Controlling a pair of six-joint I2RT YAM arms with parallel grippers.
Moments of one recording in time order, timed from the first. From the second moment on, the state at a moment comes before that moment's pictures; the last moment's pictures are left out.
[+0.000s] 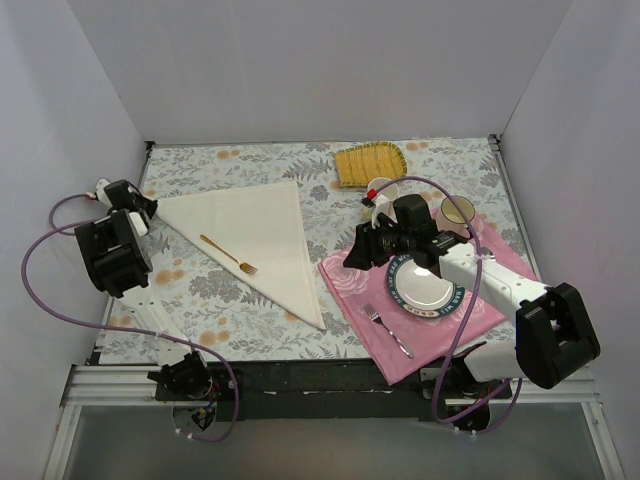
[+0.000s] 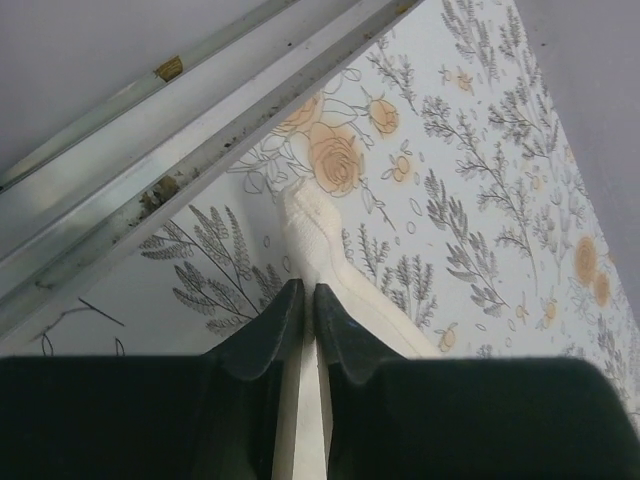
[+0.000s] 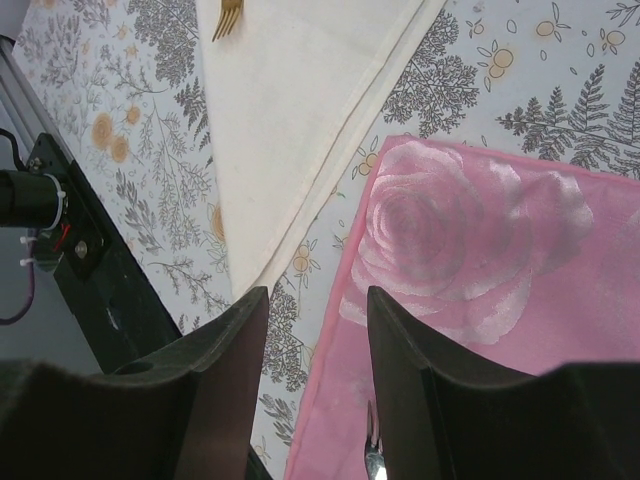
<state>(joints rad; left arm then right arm) 0.45 2.11 1.24 0.34 0.03 -0.69 0.55 1.35 0.84 -0.16 -0.57 0.24</state>
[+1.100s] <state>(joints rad) 0.06 1.53 0.84 -0.04 0.01 -0.72 0.55 1.36 0.84 -0.17 -0.61 0.24</state>
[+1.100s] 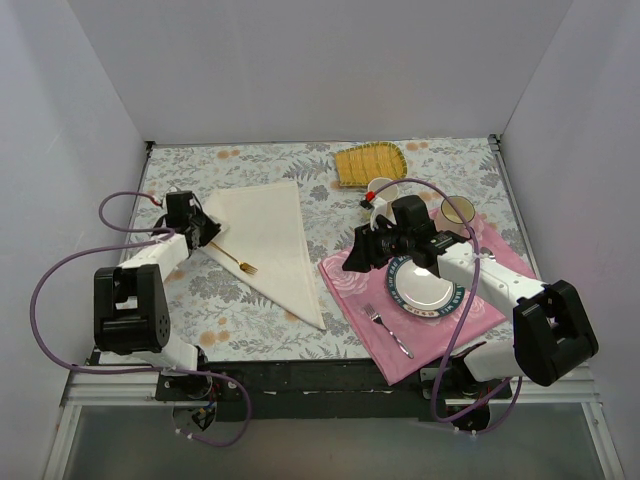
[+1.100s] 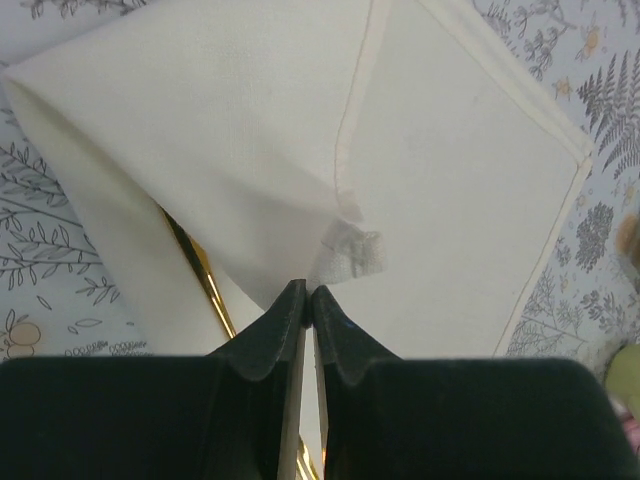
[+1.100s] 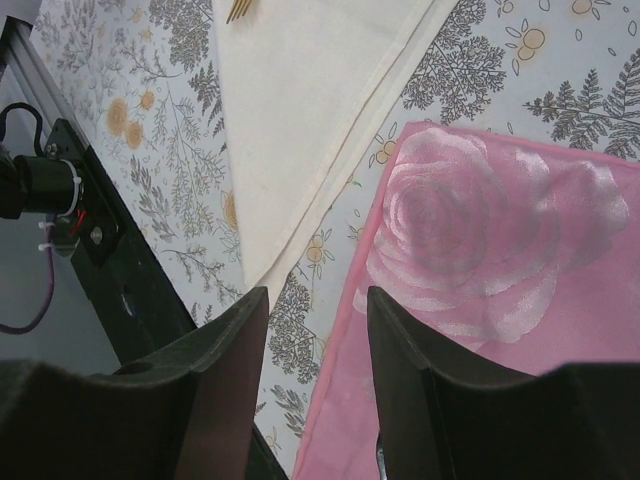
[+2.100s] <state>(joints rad) 0.02 1.42 0.70 -0.12 0.14 -0.74 0.55 1.38 0.84 -0.16 -0.62 0.29</state>
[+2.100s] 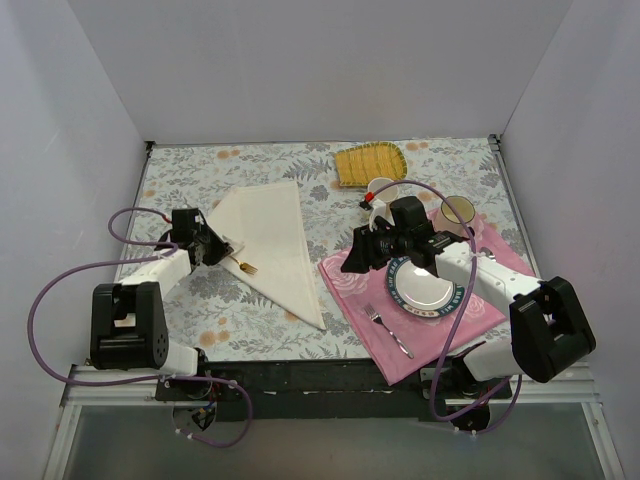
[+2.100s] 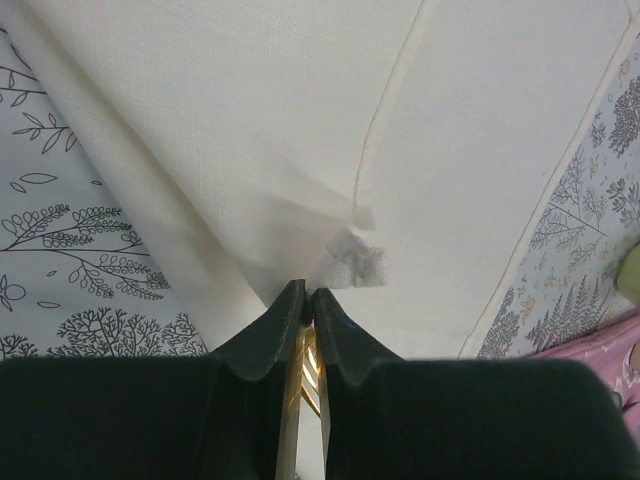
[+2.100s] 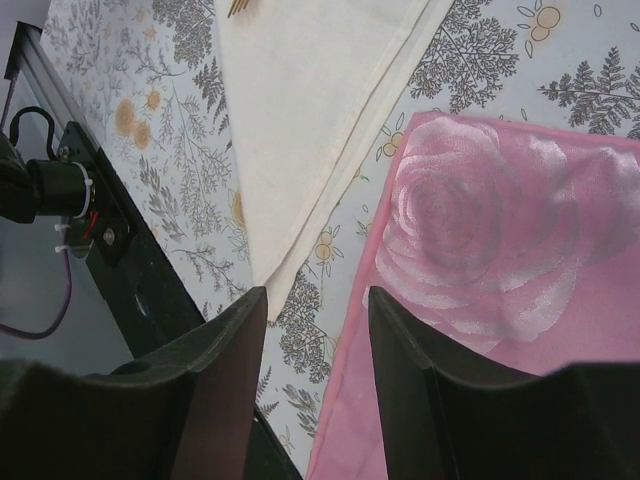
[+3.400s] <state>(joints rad) 0.02 1.13 0.64 -0.26 0.26 -0.69 0.56 1.40 0.82 -0.16 -0.62 0.29</state>
